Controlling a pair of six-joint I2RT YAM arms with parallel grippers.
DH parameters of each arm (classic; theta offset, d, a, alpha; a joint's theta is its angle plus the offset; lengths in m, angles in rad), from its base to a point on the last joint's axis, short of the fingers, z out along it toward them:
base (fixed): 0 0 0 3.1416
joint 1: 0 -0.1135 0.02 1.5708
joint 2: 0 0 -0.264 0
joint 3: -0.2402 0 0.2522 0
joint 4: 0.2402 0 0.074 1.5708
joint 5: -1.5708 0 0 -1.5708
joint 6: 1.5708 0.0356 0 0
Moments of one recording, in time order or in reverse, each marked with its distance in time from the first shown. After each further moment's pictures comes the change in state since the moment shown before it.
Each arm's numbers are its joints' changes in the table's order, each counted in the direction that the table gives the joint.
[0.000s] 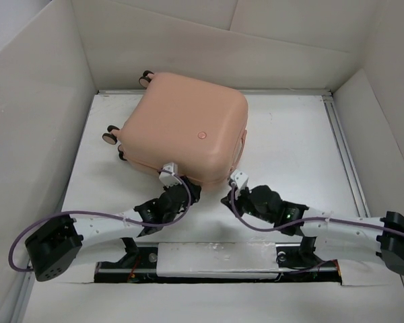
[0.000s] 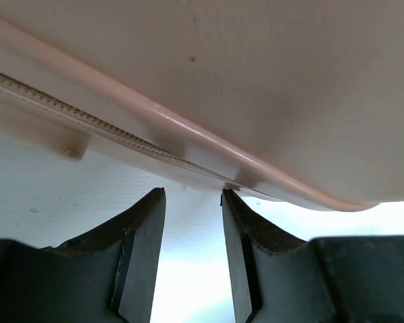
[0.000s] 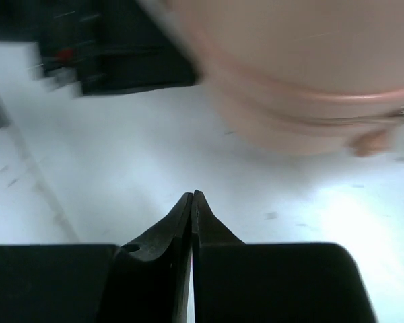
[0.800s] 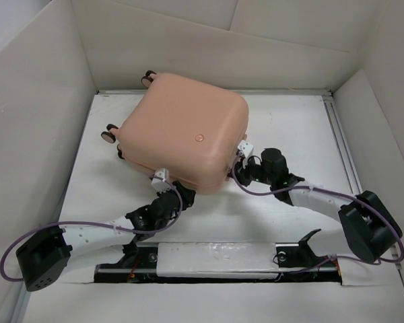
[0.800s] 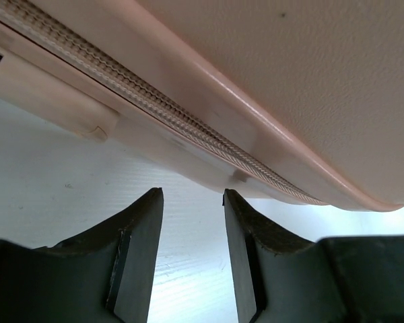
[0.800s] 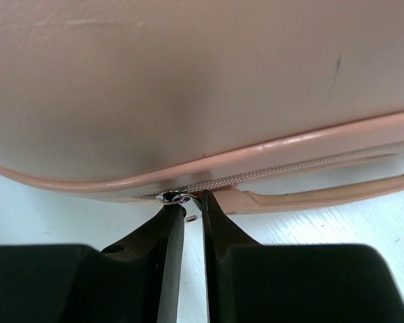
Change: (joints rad) left arm 0.000 -0.150 0.111 0.019 -0.001 -0.035; right arm 0.547 0.303 -0.147 -0.144 0.554 -0.278
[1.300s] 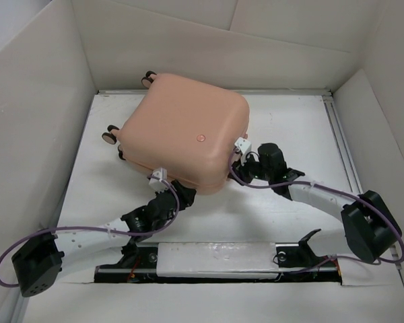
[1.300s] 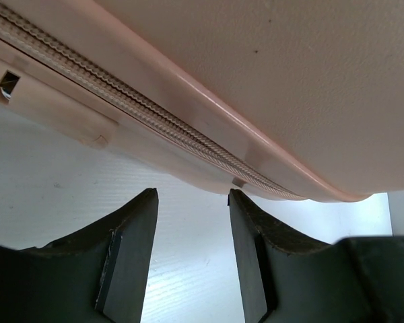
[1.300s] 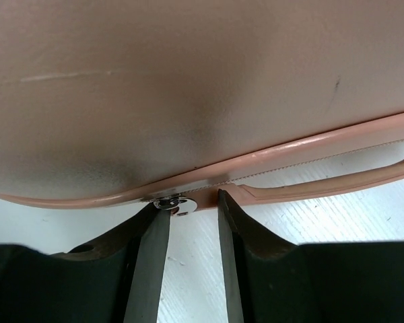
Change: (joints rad) left arm 0.000 -0.089 -0.001 0.039 -0.014 -0.003; right arm -0.003 -0.002 -0.091 0.211 -0.050 -0.015
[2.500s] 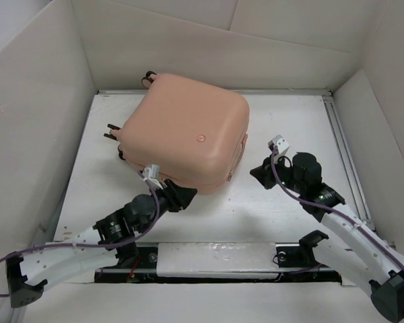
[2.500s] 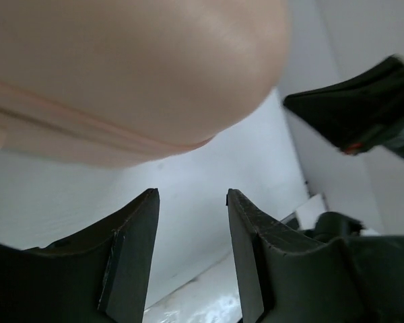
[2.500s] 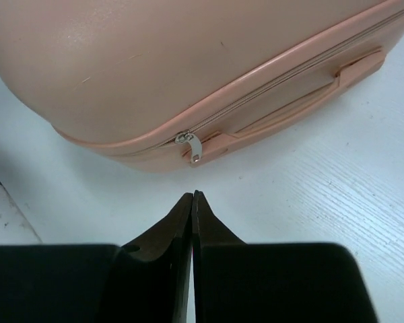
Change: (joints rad) left arm 0.084 -0.382 -0.206 0.309 -0.110 0.098; right arm 0.103 -0.525 0.064 0.285 -0.055 0.256
